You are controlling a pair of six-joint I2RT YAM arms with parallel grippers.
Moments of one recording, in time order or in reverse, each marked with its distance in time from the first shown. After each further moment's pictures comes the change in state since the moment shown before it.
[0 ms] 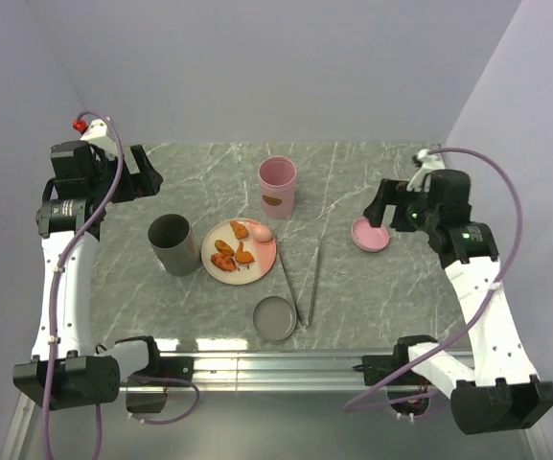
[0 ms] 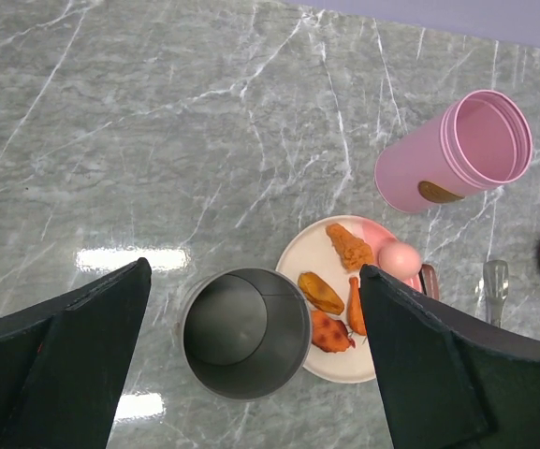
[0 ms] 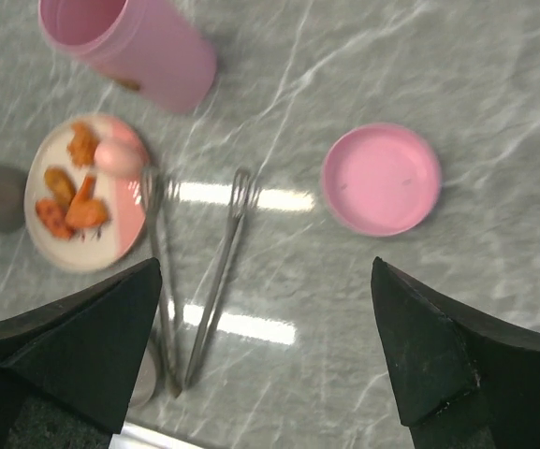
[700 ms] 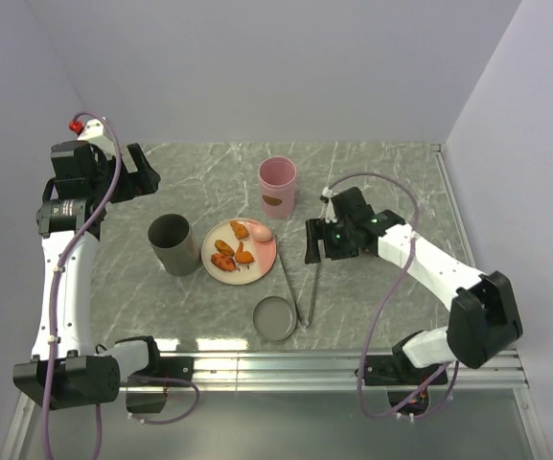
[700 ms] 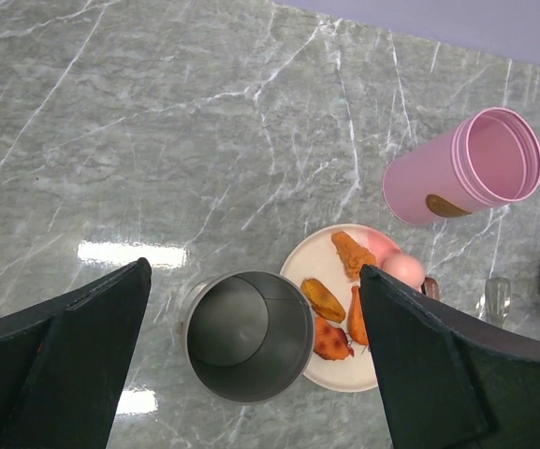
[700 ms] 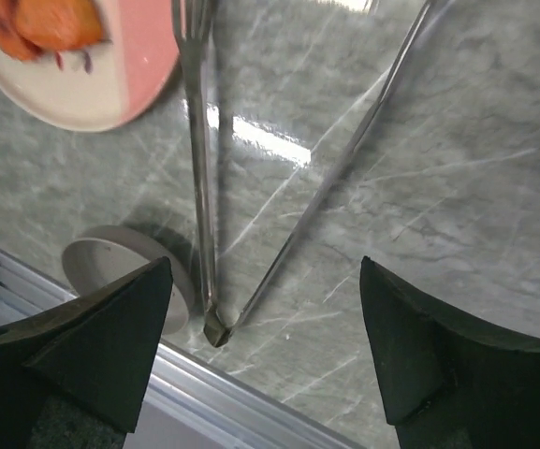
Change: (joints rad) left arm 0.000 0.002 0.000 0.002 -0.045 -0.040; right arm 0.452 0.378 -0.154 0.115 0.027 0.139
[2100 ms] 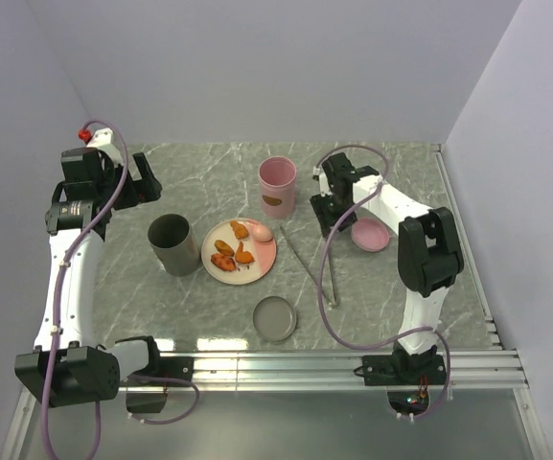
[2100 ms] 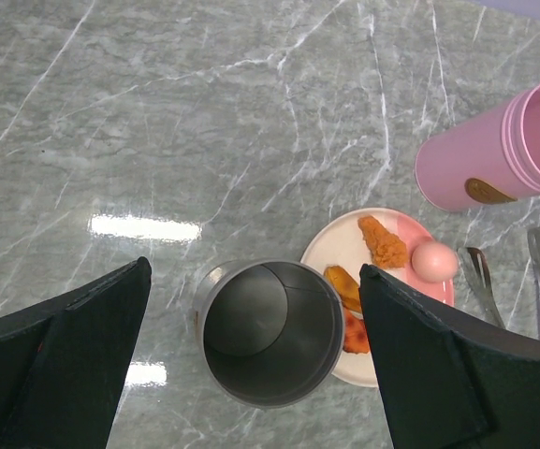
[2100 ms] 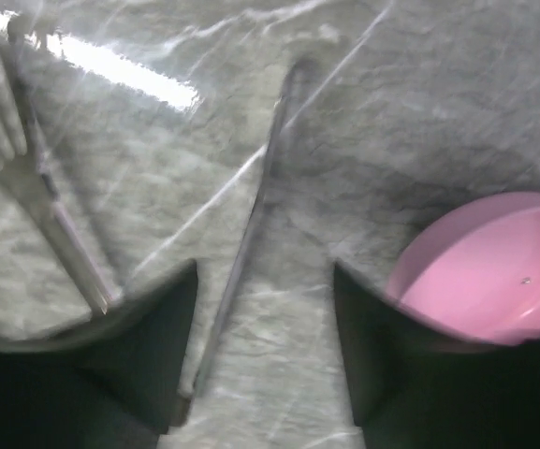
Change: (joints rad) left arm 0.000 0.013 -0.085 0.031 -0.036 0.017; right arm -0.129 0.544 0.465 -0.193 0.145 -0.318
